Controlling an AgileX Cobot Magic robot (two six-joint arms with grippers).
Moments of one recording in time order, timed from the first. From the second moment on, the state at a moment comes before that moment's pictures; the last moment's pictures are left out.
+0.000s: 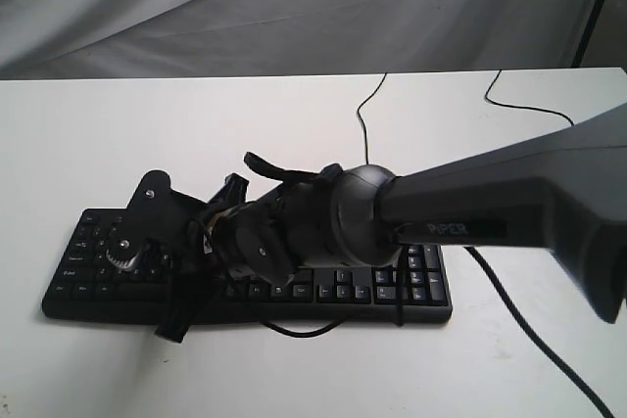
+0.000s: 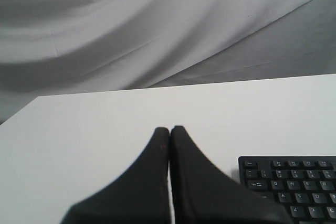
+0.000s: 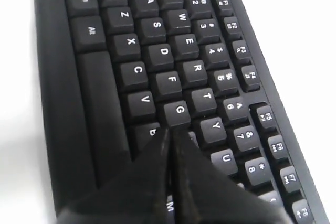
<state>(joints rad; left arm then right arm) 0.13 0.00 -0.01 0.03 0.19 0.09 0.65 2.16 -1.34 0.14 0.09 -0.57</state>
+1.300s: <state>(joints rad) 0.13 0.00 -0.01 0.03 0.19 0.09 0.65 2.28 -1.50 0.14 0.12 -0.57</state>
